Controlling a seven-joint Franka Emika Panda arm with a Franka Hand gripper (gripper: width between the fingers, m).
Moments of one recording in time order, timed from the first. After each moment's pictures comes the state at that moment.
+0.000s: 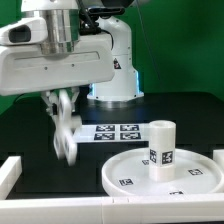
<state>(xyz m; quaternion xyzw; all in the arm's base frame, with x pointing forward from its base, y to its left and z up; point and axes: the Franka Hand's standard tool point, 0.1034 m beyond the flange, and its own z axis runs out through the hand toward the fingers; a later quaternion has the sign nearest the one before) 0.502 -0.129 0.104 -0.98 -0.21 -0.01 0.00</state>
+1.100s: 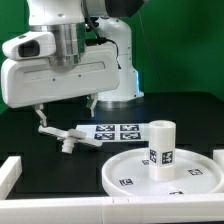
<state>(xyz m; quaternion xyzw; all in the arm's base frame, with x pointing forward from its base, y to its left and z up) 0.490 -0.120 0.084 -0.96 -0.27 -0.01 0.00</state>
